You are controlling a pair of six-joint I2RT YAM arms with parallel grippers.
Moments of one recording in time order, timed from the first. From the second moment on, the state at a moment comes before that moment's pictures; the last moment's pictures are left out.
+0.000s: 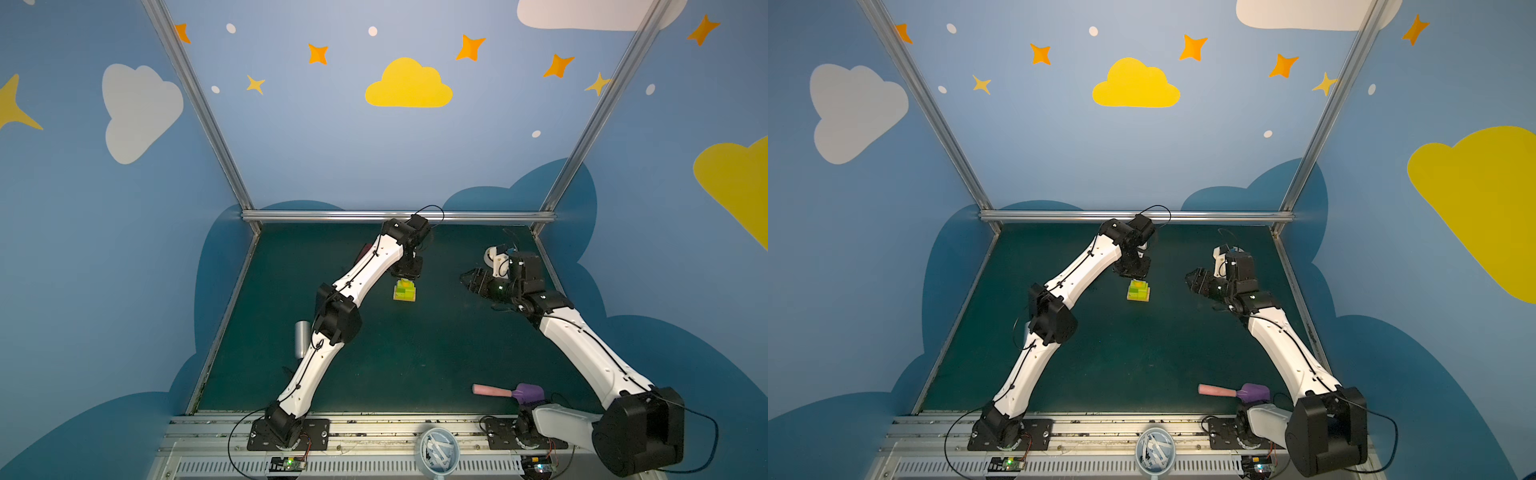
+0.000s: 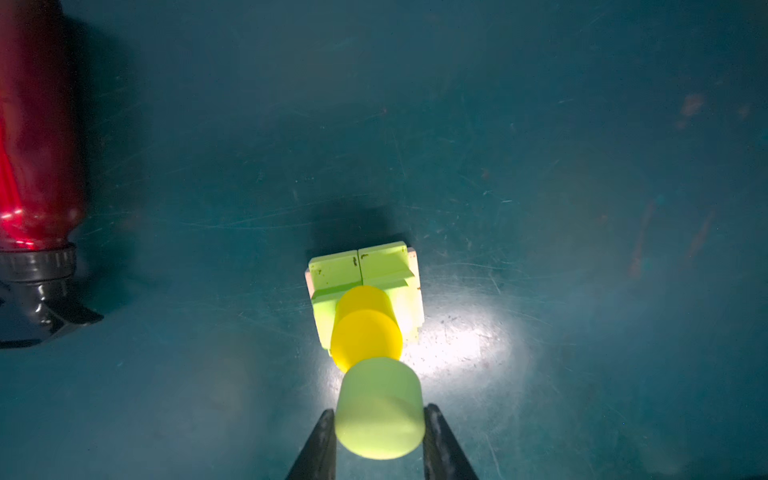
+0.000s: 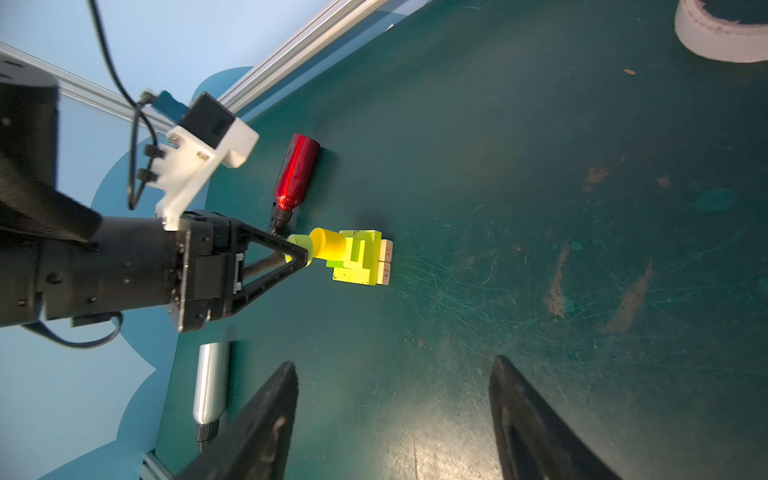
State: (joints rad) left arm -0.63 2.49 2.61 -1.45 -0.01 -0.40; right arm 0.25 1.22 0.93 -0.37 -0.33 0.54
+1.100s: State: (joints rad) left arm -0.63 2.52 2.62 -1.40 -0.06 -0.38; right arm 0.23 1.29 0.93 -0.36 -0.37 0.54
